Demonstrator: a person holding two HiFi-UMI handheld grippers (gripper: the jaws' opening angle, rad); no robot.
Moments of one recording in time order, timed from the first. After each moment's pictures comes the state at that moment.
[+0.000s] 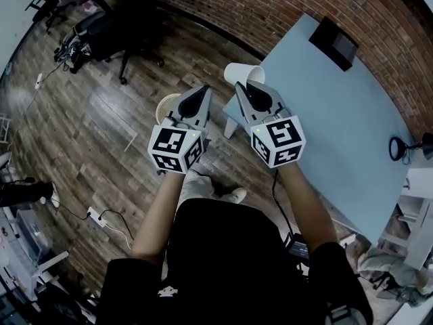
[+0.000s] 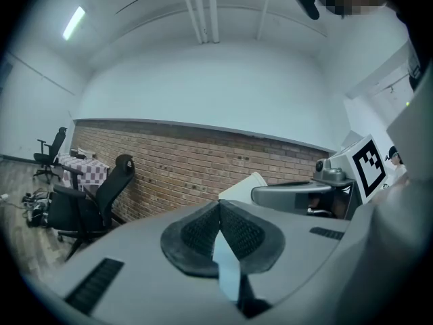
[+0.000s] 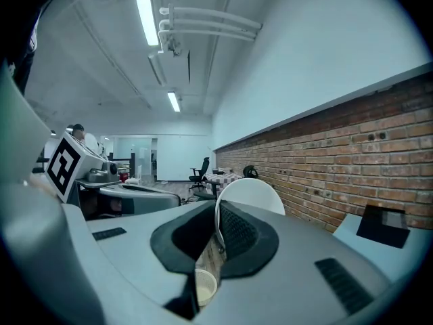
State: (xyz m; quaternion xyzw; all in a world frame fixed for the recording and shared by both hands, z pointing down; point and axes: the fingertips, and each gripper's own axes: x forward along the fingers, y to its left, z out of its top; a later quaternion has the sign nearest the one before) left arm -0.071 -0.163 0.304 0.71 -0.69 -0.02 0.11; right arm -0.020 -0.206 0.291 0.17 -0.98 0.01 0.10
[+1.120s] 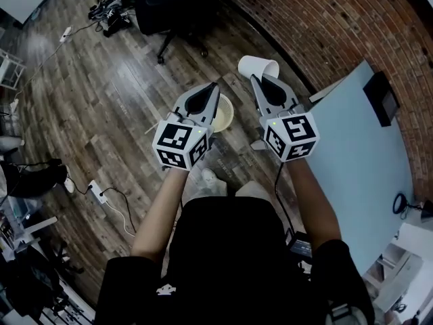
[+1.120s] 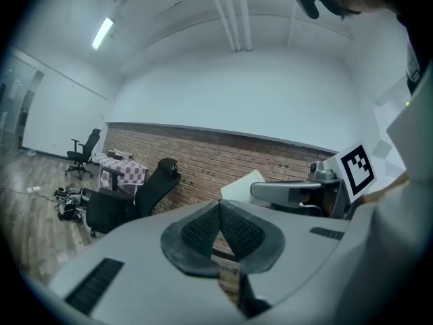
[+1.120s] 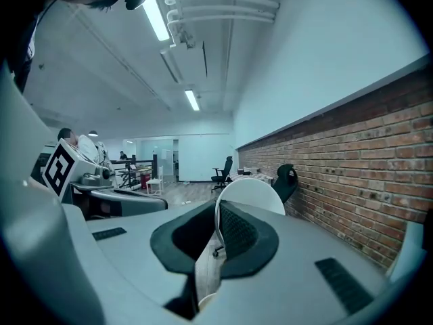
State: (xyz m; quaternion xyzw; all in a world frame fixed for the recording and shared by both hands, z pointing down) left arm -0.291 -0.089 0.317 0.63 -0.76 -0.05 0.13; right arm -0.250 -0.163 0.296 0.07 -0.99 0.02 0.10
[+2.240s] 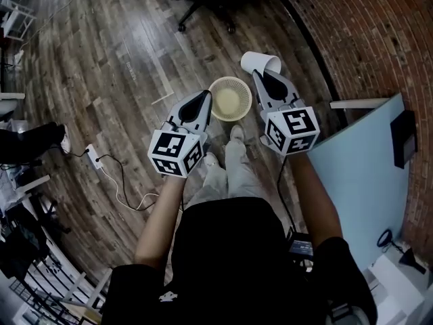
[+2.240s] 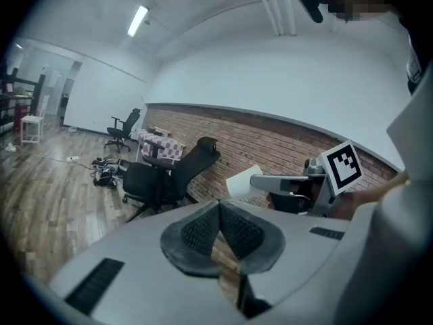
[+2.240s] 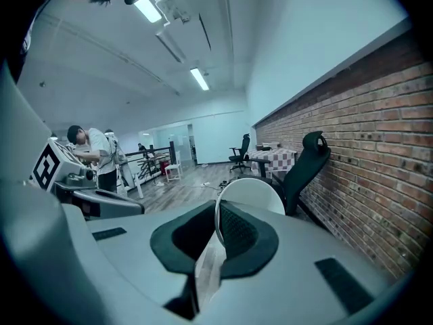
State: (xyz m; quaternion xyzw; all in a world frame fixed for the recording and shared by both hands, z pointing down) left arm -0.386 -0.043 0.428 0.52 -0.82 -0.06 0.24; right arm -0.375 -0.162 0.408 -0.02 -0.98 0.05 0.19
